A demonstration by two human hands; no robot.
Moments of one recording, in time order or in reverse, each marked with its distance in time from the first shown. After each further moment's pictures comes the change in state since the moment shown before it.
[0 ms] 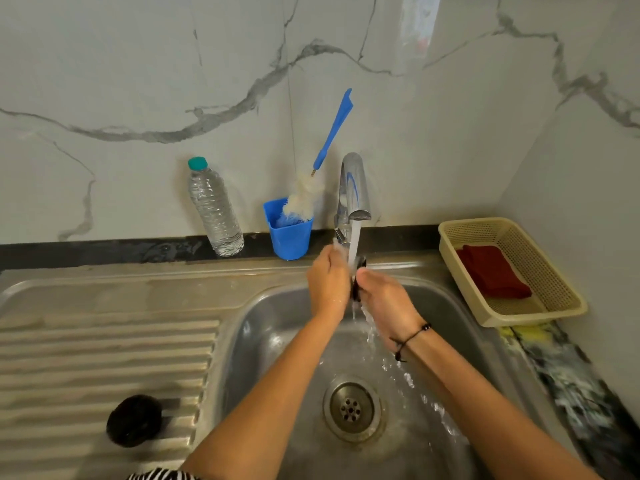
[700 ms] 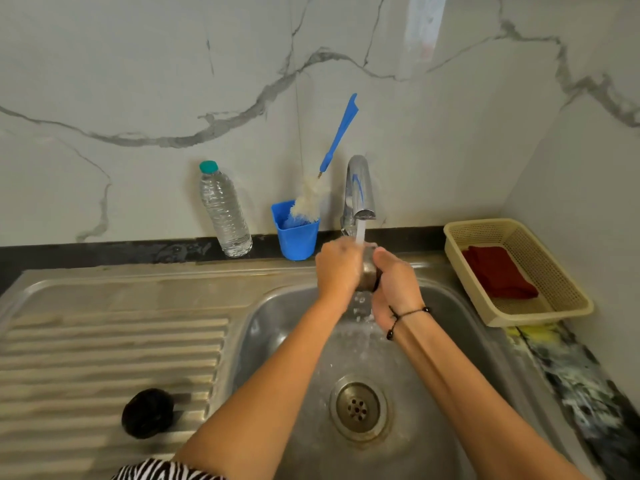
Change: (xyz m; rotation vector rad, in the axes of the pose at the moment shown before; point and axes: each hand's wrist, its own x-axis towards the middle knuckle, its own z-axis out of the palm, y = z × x) left_hand 0.000 0.029 0.001 0.153 -0.056 0.035; right_hand -0.002 -0.026 0.014 0.523 0.189 -0.017
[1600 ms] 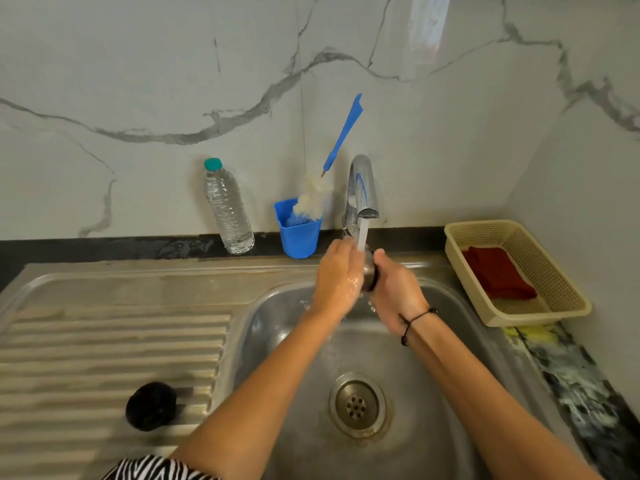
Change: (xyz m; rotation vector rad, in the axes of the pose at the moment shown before) left_hand -0.007 -0.019 -0.013 0.223 -0.104 0.306; right_hand 0.006 0.009 -0.019 -0.190 -0.167 0.033
